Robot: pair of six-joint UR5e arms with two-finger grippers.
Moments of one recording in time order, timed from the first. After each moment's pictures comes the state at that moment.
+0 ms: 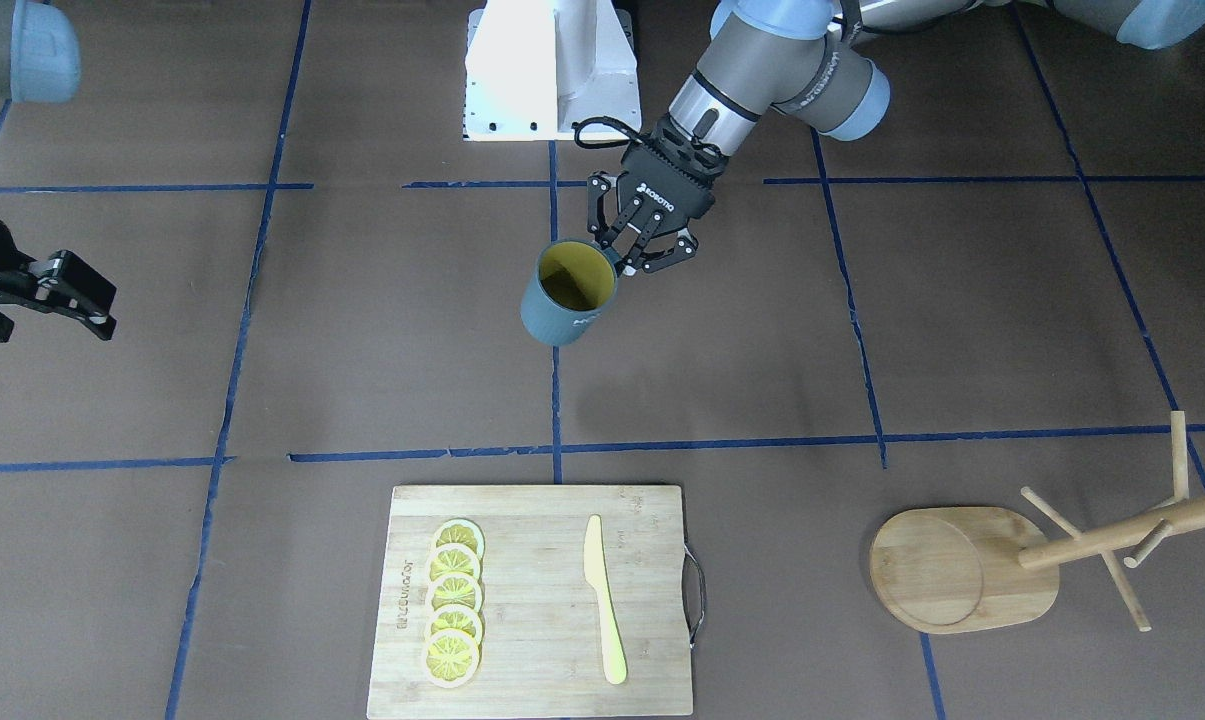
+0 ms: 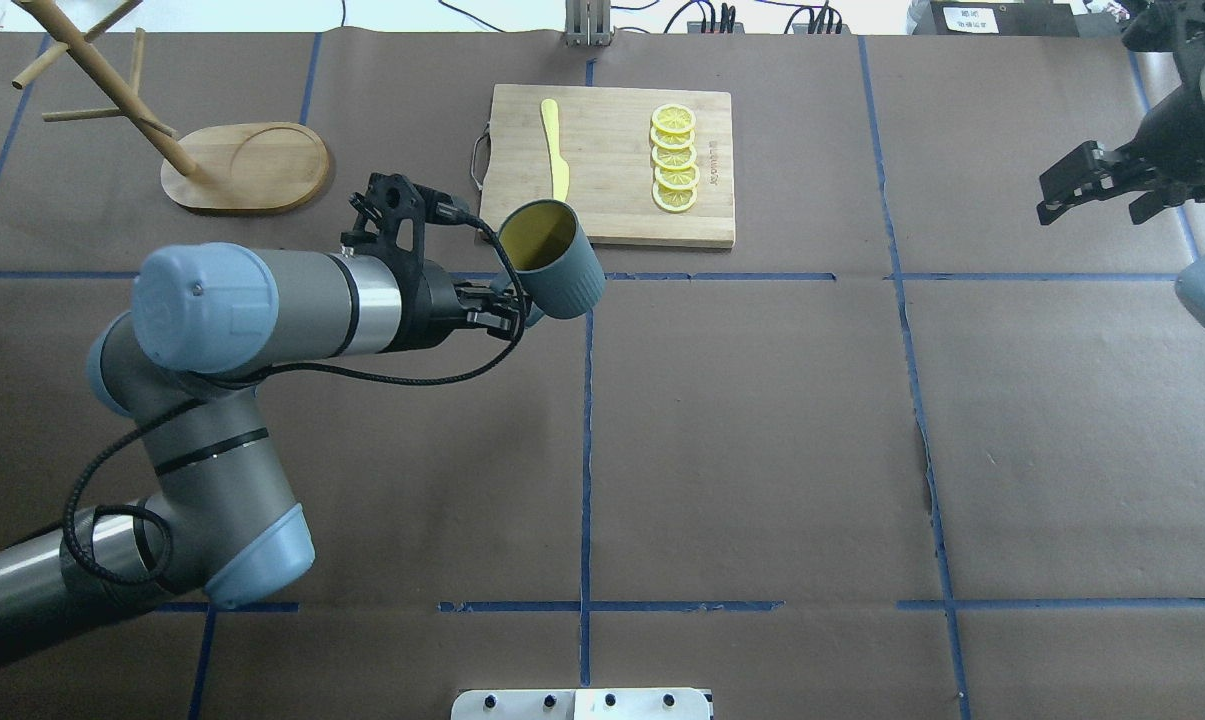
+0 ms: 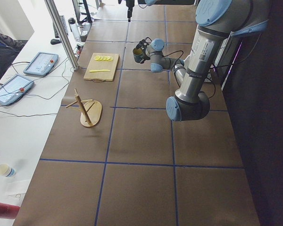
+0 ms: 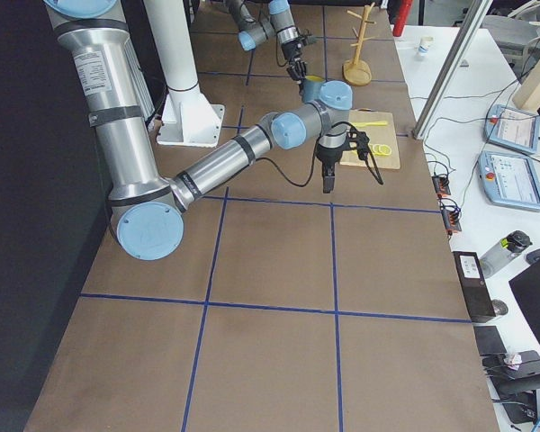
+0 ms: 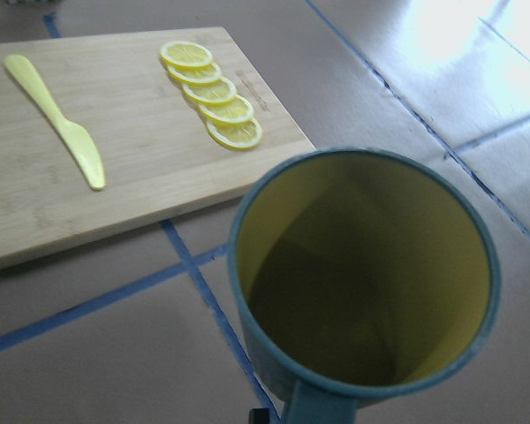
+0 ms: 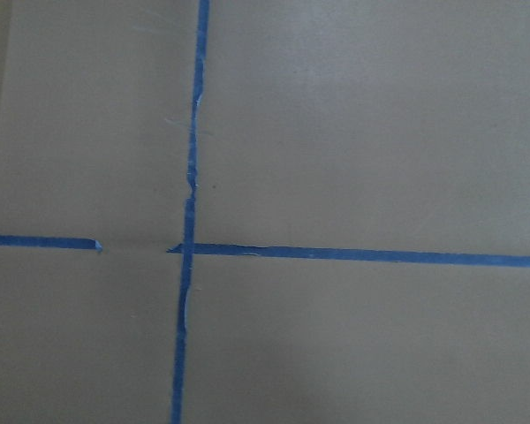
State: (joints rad) left arm -0.60 -2.06 -1.78 -2.28 -1.76 -0.99; right arm 1.20 -1.36 1.91 -1.70 2.25 0.50
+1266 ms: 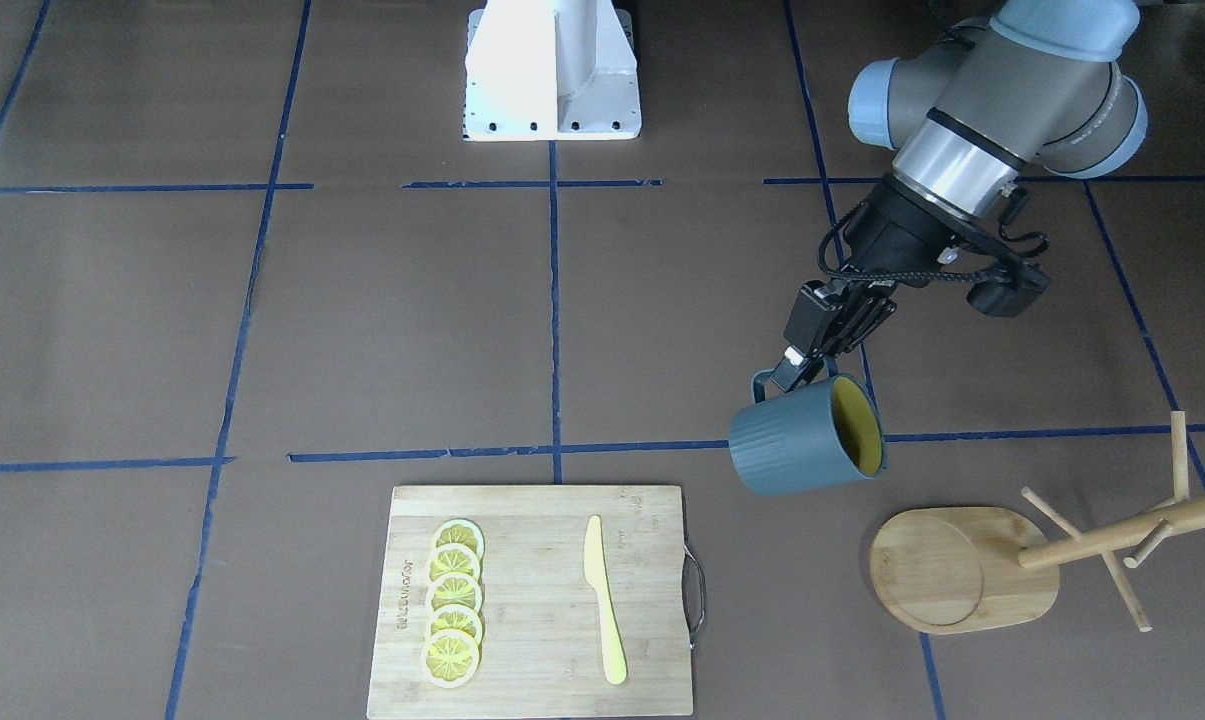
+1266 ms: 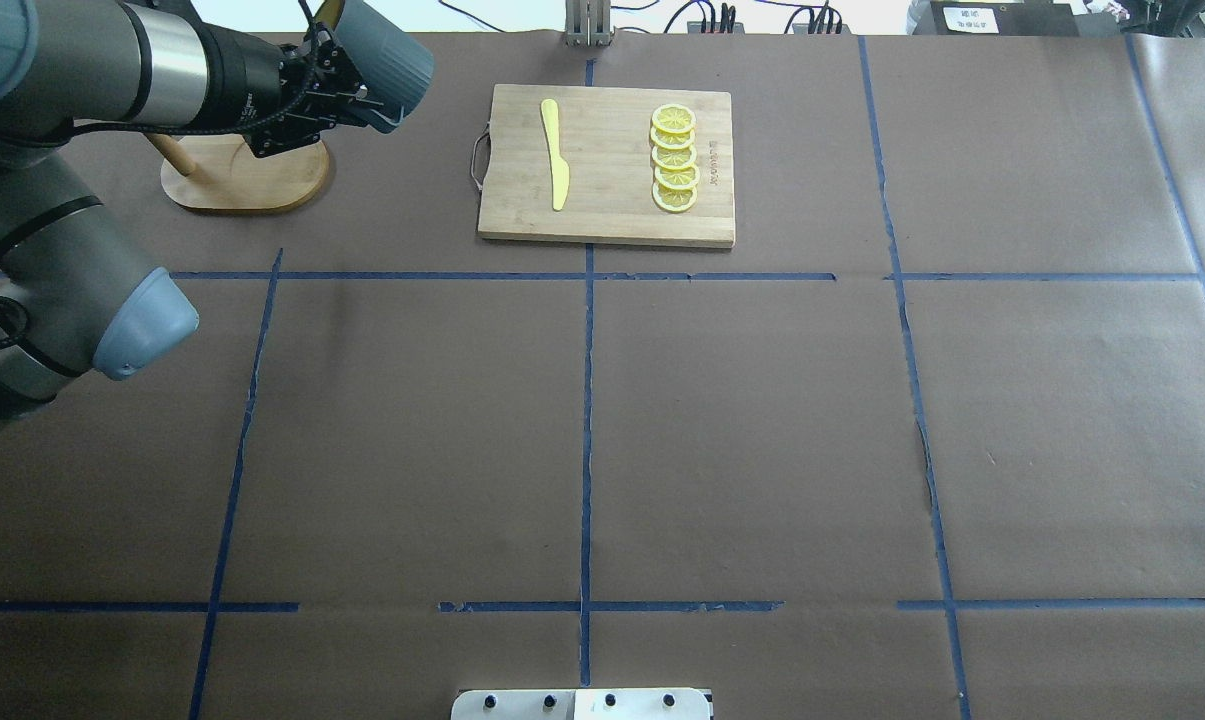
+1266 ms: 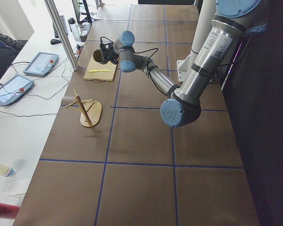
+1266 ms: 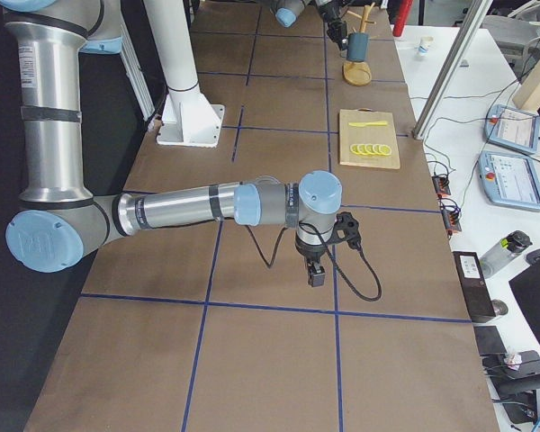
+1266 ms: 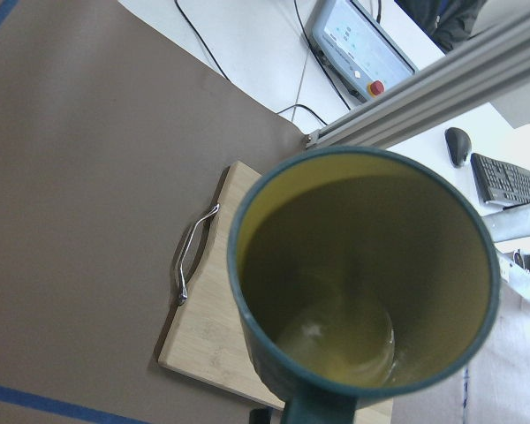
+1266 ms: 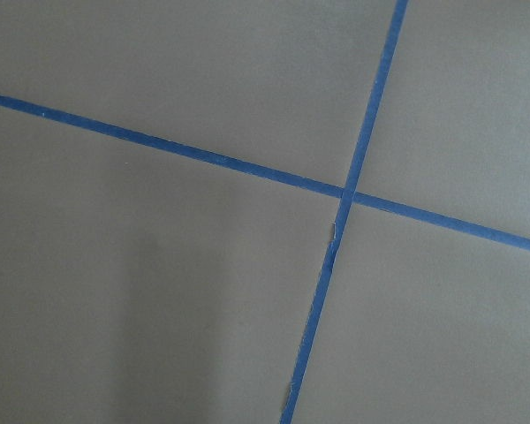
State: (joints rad) left arm -0.93 -2.07 -1.70 -2.29 -1.95 -1.77; right arm 1.54 -1.59 1.78 -1.69 2.33 -0.19
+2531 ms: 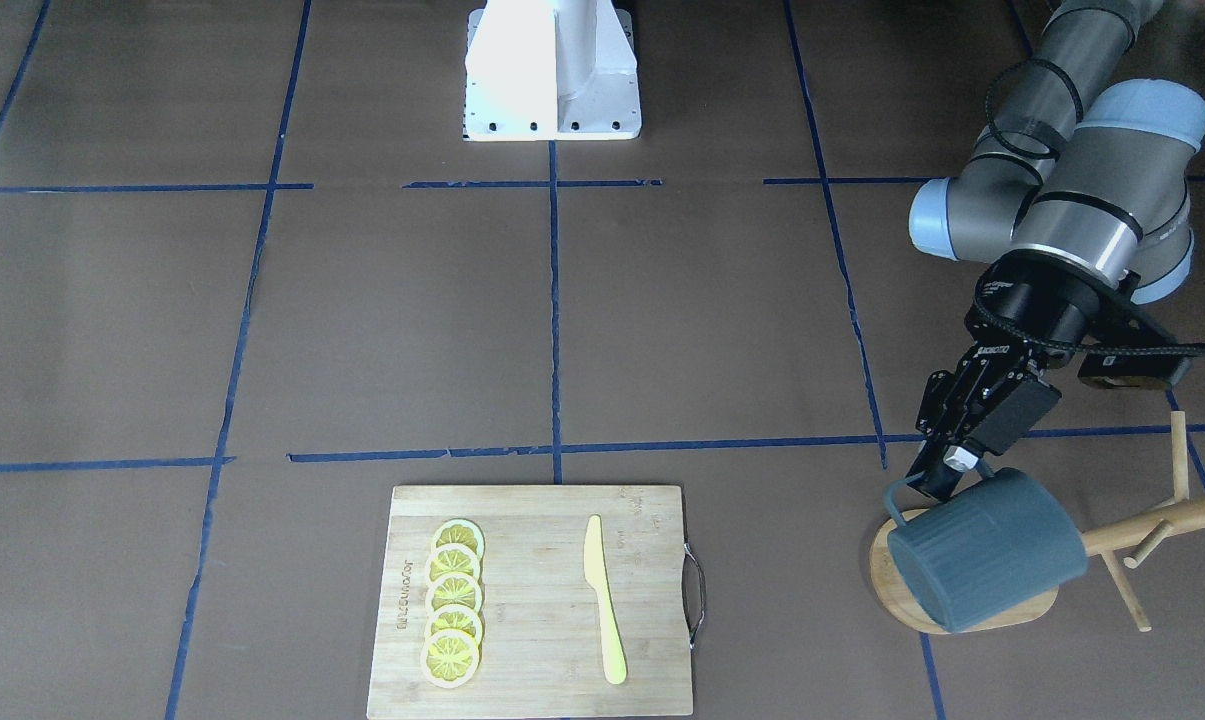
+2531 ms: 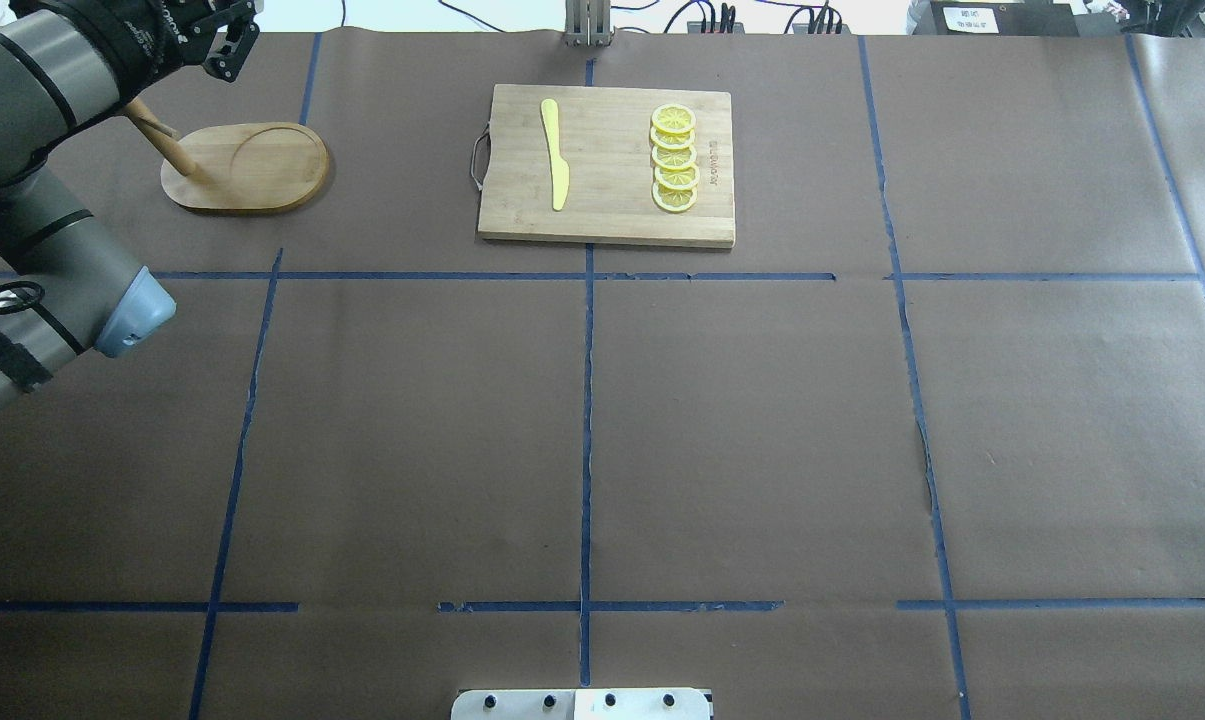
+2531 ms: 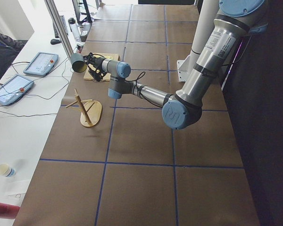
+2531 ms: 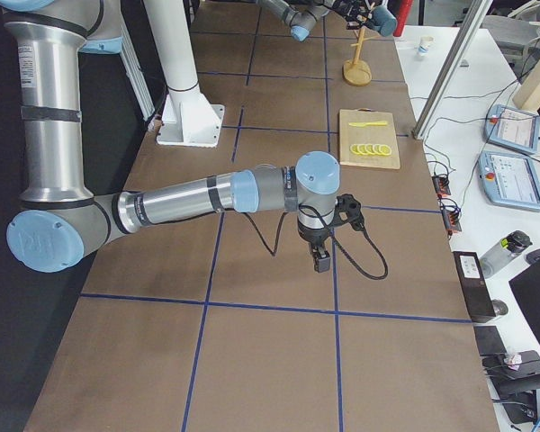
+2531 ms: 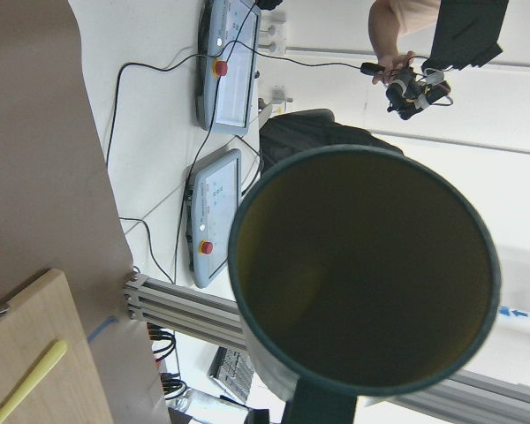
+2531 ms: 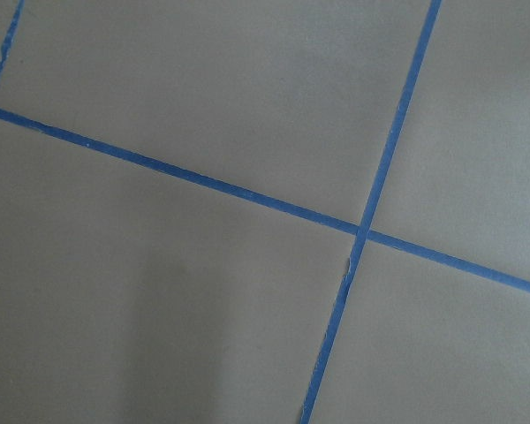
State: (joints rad) left arm -0.95 -2.04 -1.32 -3.17 -1.50 -2.49; right arm 1.55 -1.58 1.85 -1.69 2.33 -0.19
